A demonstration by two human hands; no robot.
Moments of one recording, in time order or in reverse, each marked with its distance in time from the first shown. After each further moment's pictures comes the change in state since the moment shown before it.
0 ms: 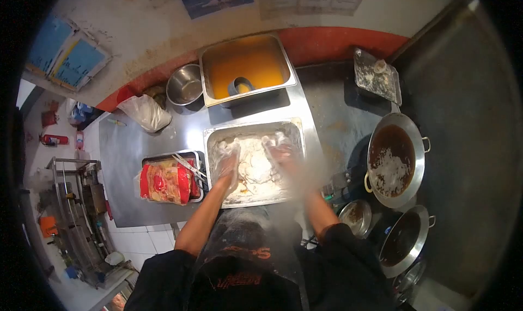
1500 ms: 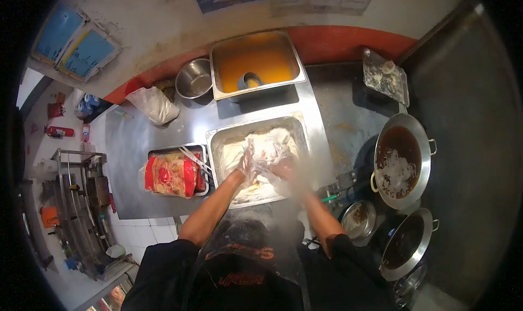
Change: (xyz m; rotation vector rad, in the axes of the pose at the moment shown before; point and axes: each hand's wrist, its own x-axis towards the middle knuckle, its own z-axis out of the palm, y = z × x) left_hand -0.008 -0.046 0.016 -0.391 -0.376 -0.198; right_hand -0.026 0.052 -0.007 0.242 -0.540 -0.110
